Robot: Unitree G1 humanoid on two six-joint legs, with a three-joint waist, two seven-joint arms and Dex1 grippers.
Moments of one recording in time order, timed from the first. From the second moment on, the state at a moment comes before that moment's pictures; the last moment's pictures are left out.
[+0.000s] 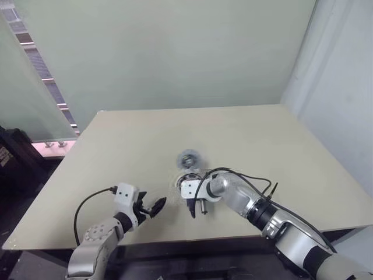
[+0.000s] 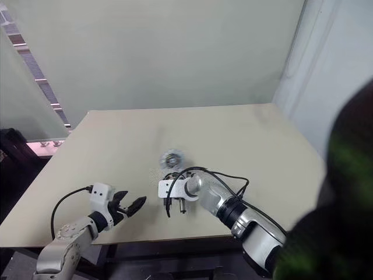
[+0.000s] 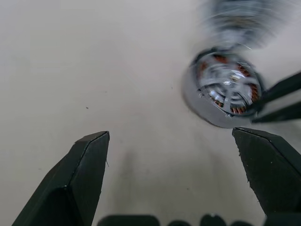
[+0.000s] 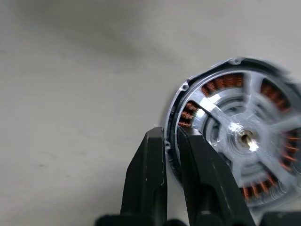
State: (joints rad) left arm 0.10 0.39 0.12 -0.16 -0.36 0.47 -0.51; right arm -0.76 -0.14 0.75 0.53 -0.42 0.30 0.86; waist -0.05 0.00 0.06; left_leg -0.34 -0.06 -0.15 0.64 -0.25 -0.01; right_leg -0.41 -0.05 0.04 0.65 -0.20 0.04
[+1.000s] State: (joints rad) left arm 0.10 0.35 0.09 -0.08 -0.33 0.41 -0.50; right arm -0.44 0.07 0.48 -0.05 -0.15 1.17 0.73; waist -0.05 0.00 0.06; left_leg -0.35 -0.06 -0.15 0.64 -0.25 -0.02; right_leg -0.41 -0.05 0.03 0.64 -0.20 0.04
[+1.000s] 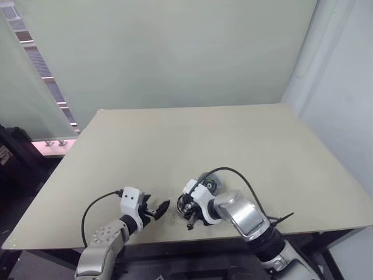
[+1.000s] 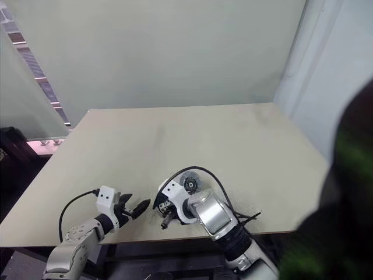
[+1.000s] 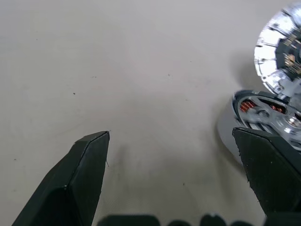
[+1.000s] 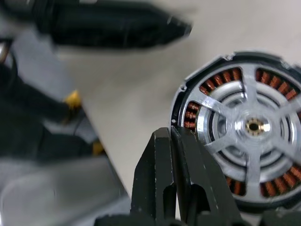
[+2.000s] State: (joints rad) left arm 0.09 0.36 0.14 -0.06 -0.33 0.40 -0.51; right arm -0.51 -0.03 0.52 -0.08 0.00 1.05 0.54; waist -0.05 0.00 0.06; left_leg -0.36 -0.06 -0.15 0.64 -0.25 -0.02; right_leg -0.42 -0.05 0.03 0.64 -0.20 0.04
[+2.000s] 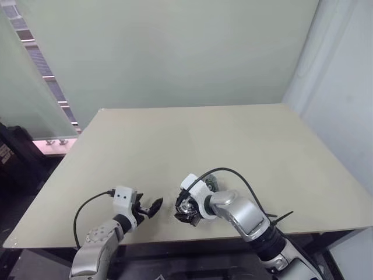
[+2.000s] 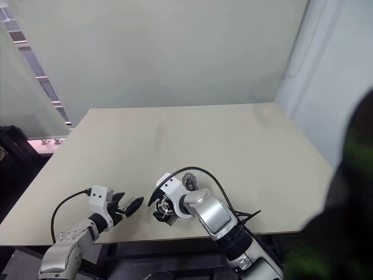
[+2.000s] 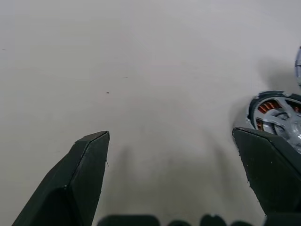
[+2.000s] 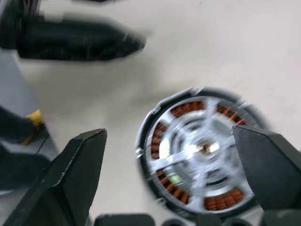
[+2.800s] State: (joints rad) left arm 0.06 0.40 0.13 -0.06 -0.33 0.41 -0.55; right arm -0.57 -0.40 0.46 0.09 -0.21 0.64 0.59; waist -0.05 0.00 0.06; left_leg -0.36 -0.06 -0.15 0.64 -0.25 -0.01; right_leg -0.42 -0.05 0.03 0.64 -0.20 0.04
